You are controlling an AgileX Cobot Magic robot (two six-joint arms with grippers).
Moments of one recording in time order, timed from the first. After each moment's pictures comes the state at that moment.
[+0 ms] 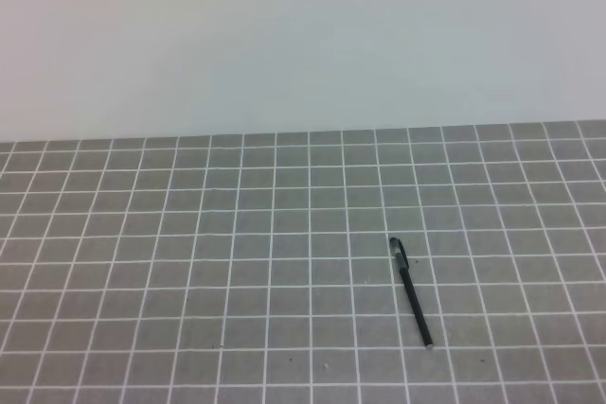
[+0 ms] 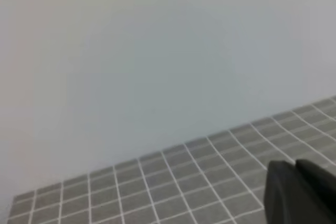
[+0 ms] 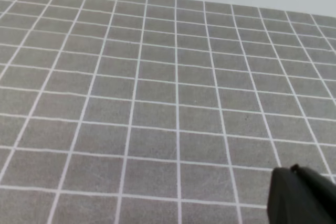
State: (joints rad) left arm -0.27 -0.01 -0.17 -0.38 0.28 0.45; right arm 0.01 -0.03 0.03 -0.15 0.31 -0.05
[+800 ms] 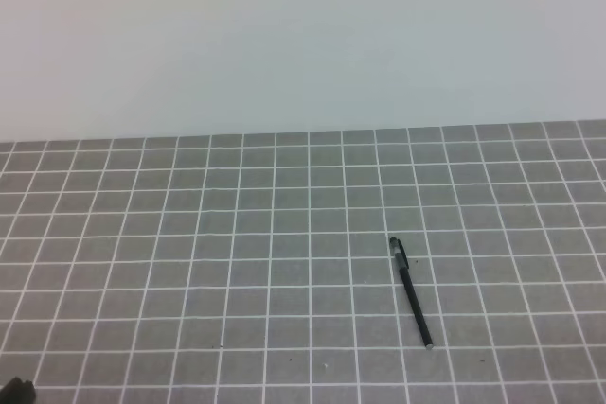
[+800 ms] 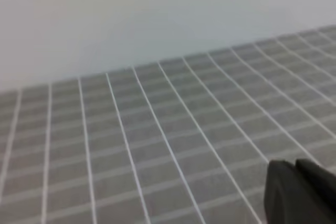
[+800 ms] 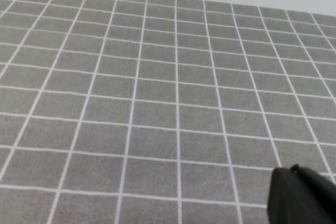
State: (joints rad) left arm -0.28 -0.03 0.04 -0.28 0.21 0.26; right arm 0.01 -0.03 0.03 -0.15 0.31 -0.05
